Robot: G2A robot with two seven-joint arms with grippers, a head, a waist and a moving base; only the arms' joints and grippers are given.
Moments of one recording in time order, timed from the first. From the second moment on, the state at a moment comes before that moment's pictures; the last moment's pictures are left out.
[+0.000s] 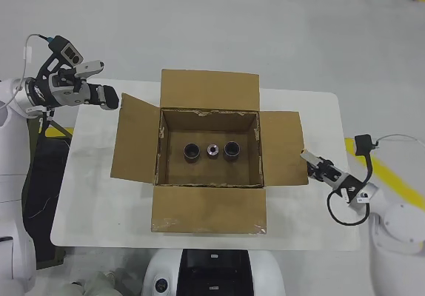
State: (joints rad) left arm 0.86 -0.88 -1.61 -1.32 -0.55 0.11 -1.47; right arm -1.60 -1.32 1.77 -1.92 -0.14 -0.05 0.99
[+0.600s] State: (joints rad) left arm 0.86 -0.88 -1.61 -1.32 -0.55 0.11 -1.47; right arm -1.58 -1.30 1.74 -1.89 -0.04 -0.07 1.01
